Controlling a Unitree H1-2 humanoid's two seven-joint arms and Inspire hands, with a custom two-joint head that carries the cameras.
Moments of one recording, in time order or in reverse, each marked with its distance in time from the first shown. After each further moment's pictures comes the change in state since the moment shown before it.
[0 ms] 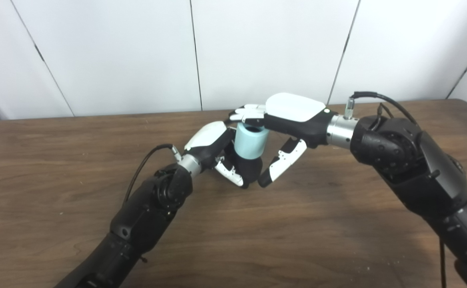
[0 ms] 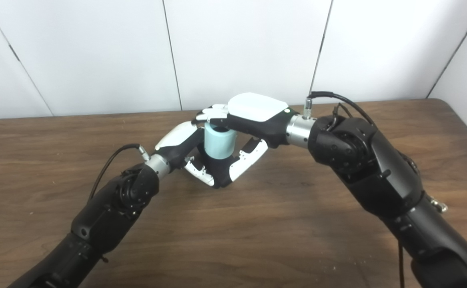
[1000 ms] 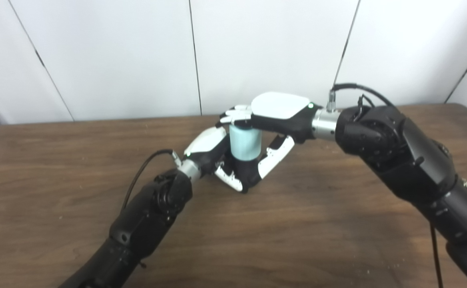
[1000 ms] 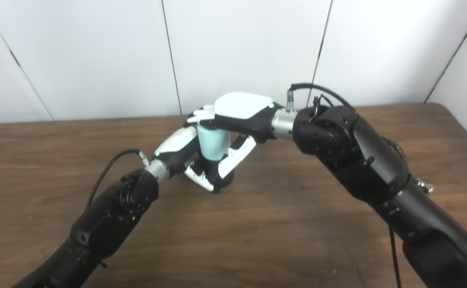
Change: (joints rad) left arm 0.010 0.007 -0.006 -0.015 0.003 0.000 0.002; right arm -0.149 -0.031 0.138 0.038 -0.033 0.029 0.117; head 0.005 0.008
